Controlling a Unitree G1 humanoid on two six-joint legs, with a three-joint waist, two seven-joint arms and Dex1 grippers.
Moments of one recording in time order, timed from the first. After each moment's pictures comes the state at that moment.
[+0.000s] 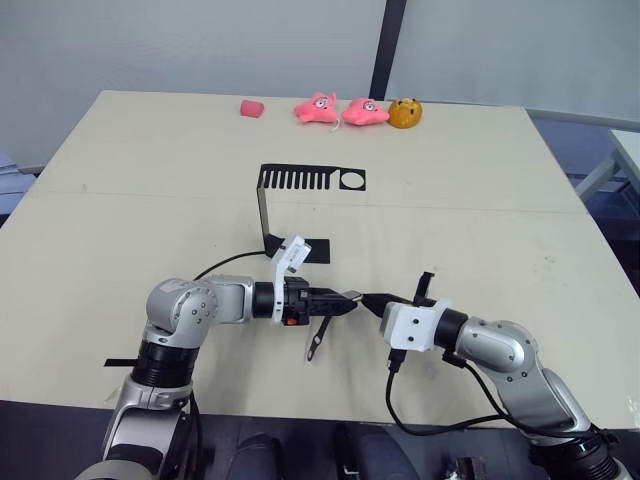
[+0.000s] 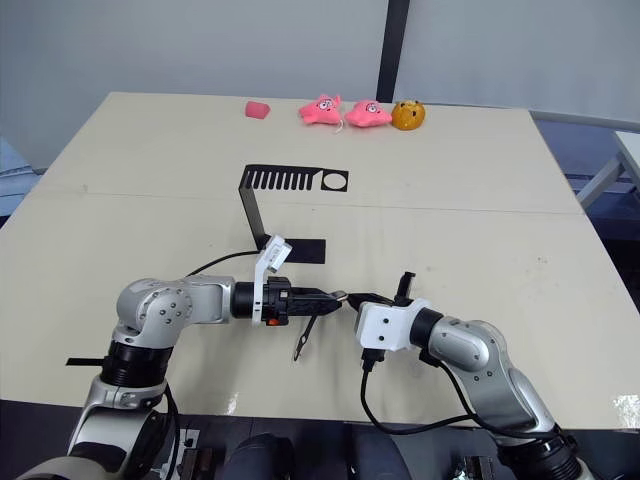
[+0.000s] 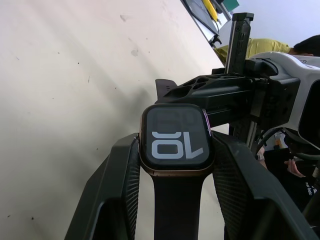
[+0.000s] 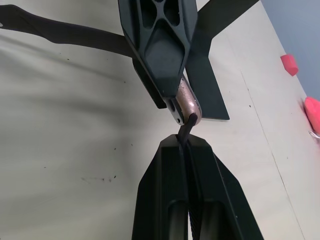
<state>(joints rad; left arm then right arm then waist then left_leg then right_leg) -0.56 0.35 -0.05 -0.13 -0.77 1.28 -0.61 -0.12 -0.57 0.20 -0.44 -0.25 0.04 0.74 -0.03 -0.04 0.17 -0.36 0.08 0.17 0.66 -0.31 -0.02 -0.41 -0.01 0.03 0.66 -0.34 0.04</state>
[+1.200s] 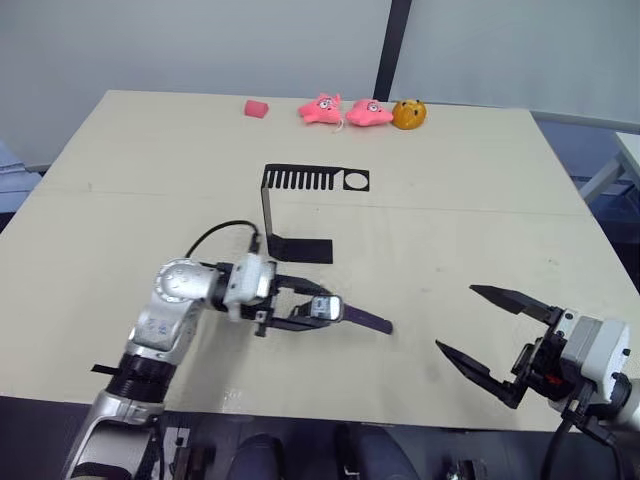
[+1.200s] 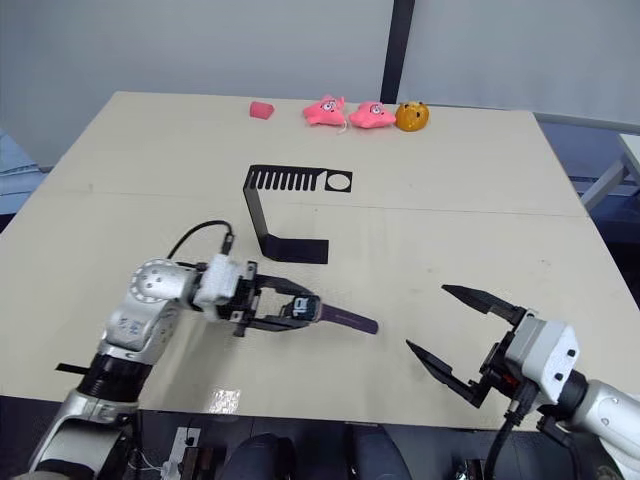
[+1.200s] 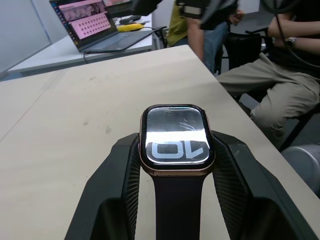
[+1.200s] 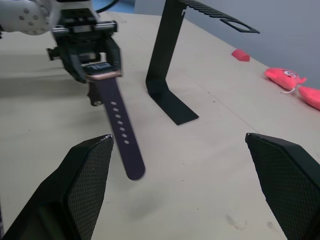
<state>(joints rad) -0.49 0.46 -0.18 0.00 -0.37 0.06 -1.26 0.47 -0.69 -0.44 -0.75 0.58 0.10 0.86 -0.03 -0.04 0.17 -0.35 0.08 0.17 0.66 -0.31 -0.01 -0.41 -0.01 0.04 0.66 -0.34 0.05</state>
